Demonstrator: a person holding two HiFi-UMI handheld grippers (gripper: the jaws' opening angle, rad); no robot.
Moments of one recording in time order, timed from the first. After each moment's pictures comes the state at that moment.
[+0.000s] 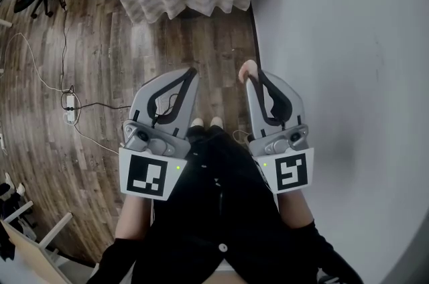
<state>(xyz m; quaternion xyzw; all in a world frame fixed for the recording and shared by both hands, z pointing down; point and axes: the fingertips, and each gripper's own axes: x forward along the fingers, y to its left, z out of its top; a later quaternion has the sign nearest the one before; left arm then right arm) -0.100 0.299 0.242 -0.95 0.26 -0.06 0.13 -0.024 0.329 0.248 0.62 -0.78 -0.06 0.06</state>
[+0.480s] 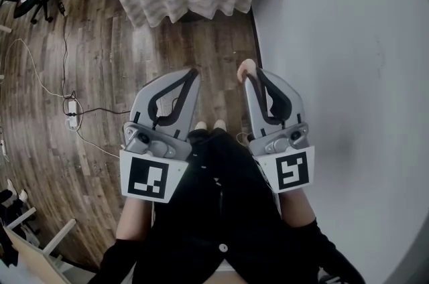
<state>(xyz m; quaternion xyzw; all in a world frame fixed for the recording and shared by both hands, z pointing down) -0.115 0.295 0.236 -0.96 0.25 -0.05 0.14 -0.043 0.321 0.245 0.62 -0.78 -0.07 0.05</state>
